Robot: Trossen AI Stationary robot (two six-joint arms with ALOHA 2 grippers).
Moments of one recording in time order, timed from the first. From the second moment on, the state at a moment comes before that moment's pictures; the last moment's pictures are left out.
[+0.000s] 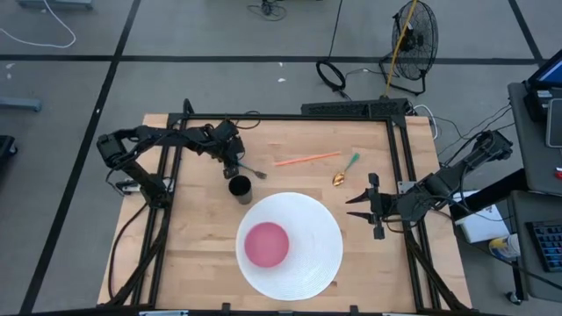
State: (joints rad) left arm 0.67 1.61 0.69 -0.34 0.17 0.32; right arm 0.60 0.79 0.66 -0.39 0.55 0.18
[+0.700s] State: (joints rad) left arm 0.62 1.61 0.70 -0.47 0.16 -0.07; right arm 0.60 0.79 0.66 -0.39 0.53 0.20
